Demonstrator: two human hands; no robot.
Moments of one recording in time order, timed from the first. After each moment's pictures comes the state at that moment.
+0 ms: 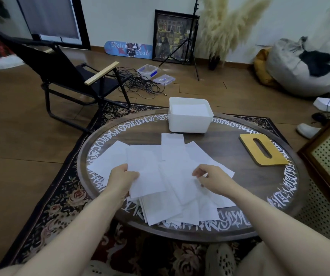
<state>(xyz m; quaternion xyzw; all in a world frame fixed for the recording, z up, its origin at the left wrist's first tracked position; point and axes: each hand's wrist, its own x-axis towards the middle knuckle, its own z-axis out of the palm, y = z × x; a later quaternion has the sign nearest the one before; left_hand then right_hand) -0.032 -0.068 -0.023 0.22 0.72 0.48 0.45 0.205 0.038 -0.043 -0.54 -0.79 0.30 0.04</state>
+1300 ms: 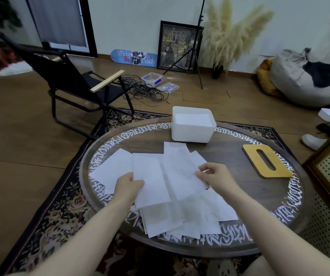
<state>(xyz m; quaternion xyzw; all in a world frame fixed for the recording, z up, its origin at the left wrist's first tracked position) -0.023 -0.061 -0.027 0.21 0.71 0.48 0.46 0.186 0.033 -0.010 -0.58 -0.64 0.45 0.25</state>
